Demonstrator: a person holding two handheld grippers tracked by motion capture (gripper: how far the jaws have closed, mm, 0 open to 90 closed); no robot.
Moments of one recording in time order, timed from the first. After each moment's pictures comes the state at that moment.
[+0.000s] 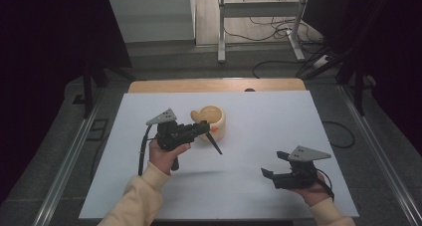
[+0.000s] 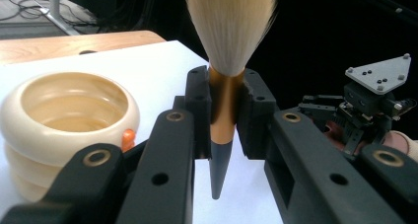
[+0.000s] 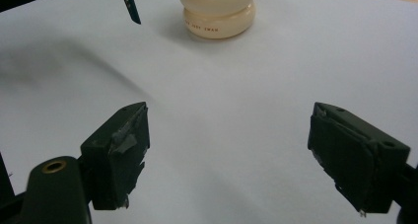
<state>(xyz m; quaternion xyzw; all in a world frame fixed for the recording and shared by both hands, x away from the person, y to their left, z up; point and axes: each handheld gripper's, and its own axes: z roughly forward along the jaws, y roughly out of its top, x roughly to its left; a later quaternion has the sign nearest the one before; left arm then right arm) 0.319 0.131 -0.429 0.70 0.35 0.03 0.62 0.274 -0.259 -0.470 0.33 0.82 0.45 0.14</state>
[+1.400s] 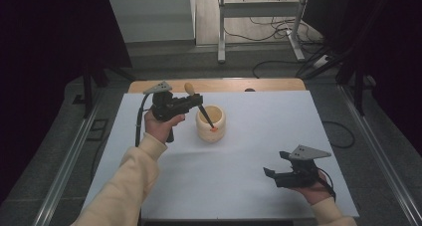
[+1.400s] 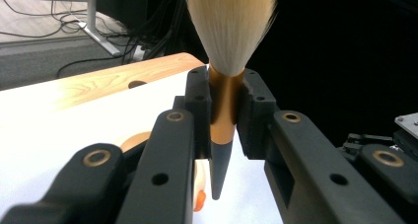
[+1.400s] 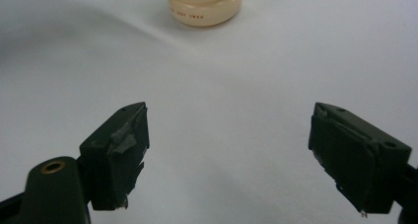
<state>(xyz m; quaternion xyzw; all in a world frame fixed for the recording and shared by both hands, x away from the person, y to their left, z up) 0.379 0.148 -0.393 0.70 0.37 0.07 0.60 0.278 -0.264 -0.473 0.34 0.82 0.43 0.15</state>
